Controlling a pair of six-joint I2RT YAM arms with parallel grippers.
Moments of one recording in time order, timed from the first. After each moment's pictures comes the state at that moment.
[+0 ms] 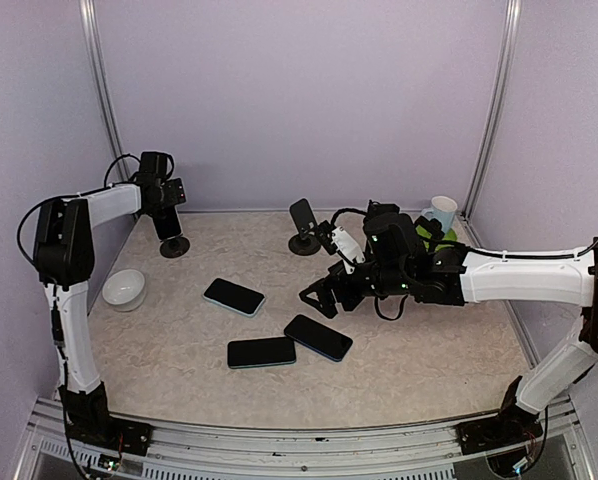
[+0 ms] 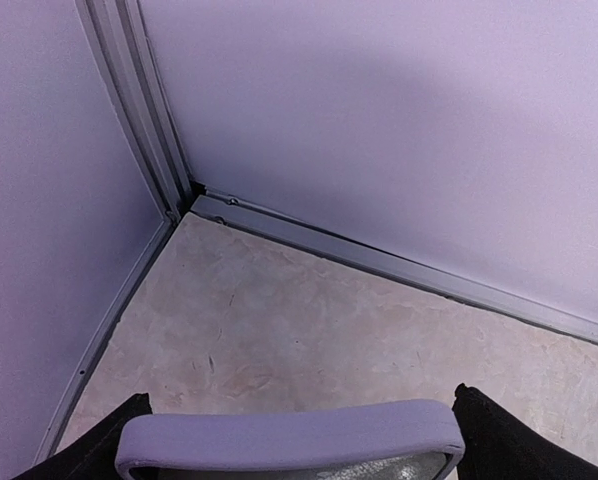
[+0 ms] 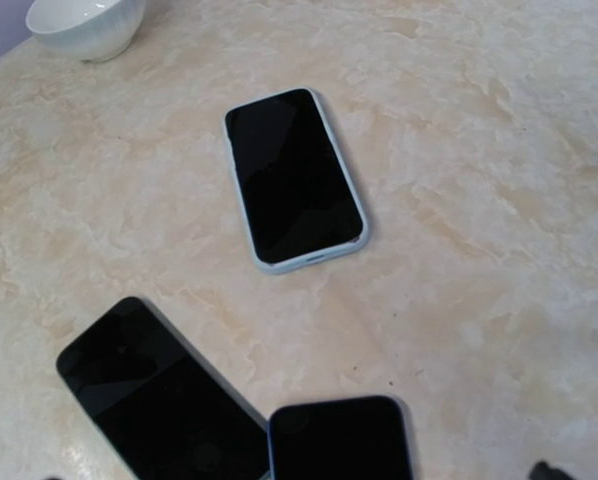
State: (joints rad) left arm -0.10 2.13 1.74 -0.19 -0.39 -0.28; right arm 0.92 1.51 1.04 -0.06 -0.09 0.12
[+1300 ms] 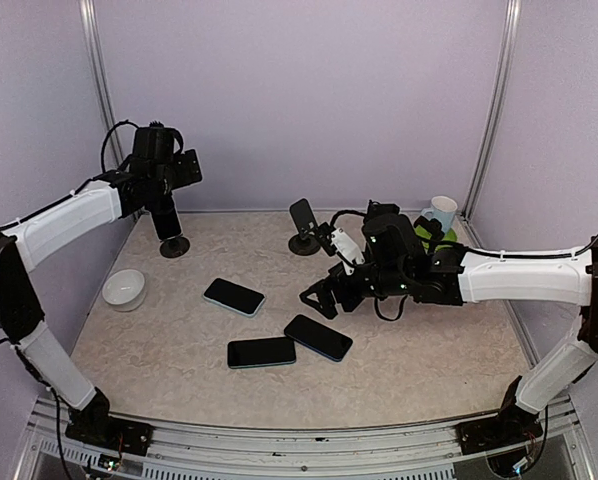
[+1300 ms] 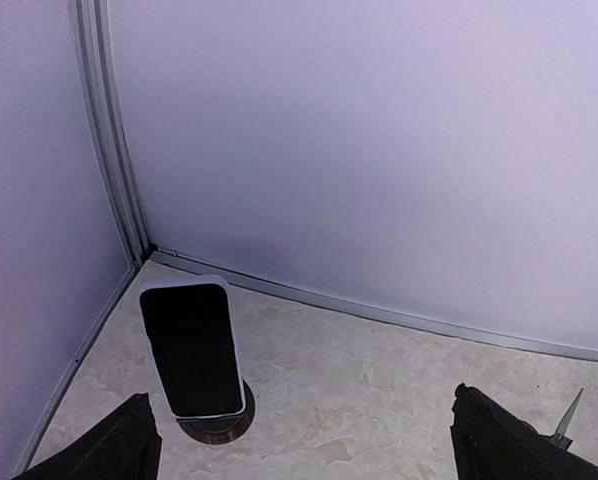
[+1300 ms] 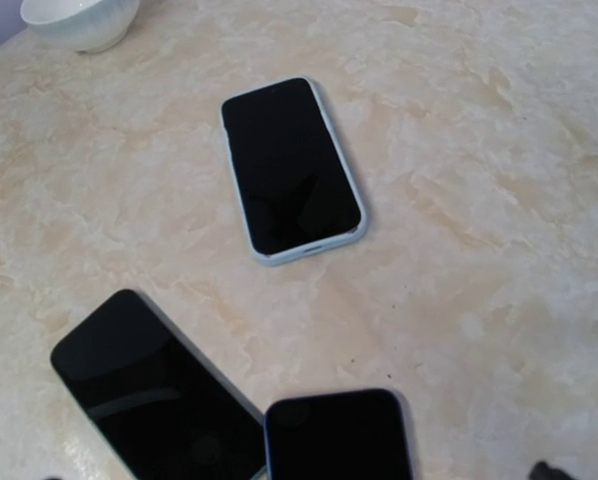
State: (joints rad) left arm -0.38 1.65 1.49 -0.21 -0.56 -0.34; right arm 0.92 1.52 1.04 -0.06 -0.09 0.12
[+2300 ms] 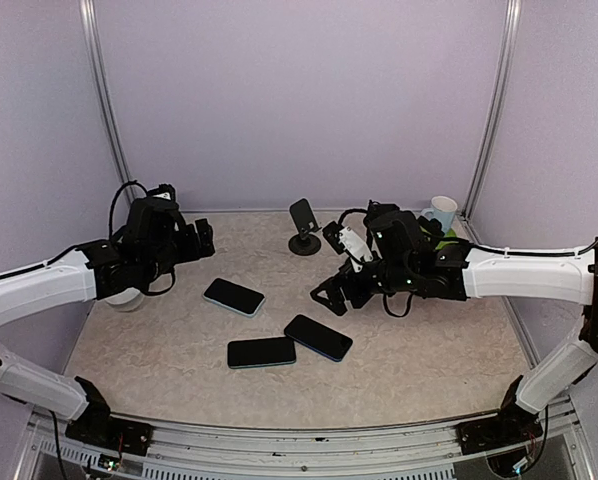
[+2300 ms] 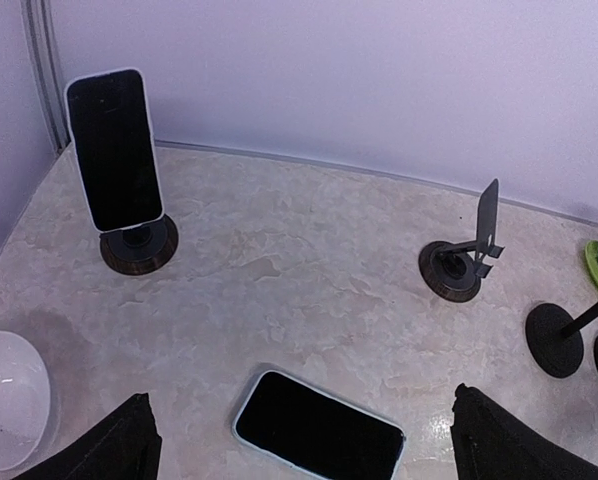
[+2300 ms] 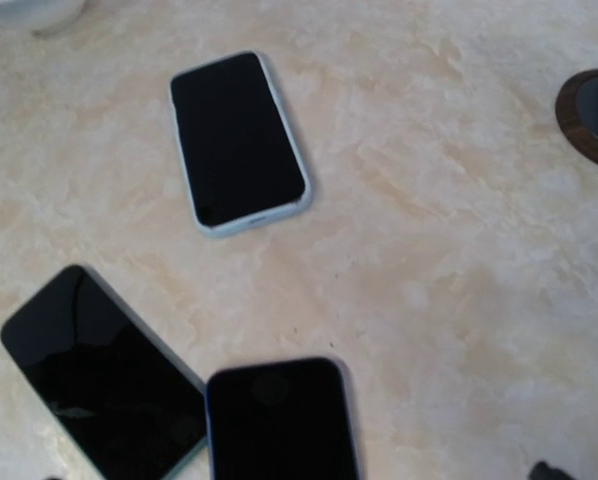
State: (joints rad) left arm -0.67 1.24 0.91 -0.15 -0.56 -0.50; right arm 0.87 1.51 1.03 -0.11 -0.09 0.09
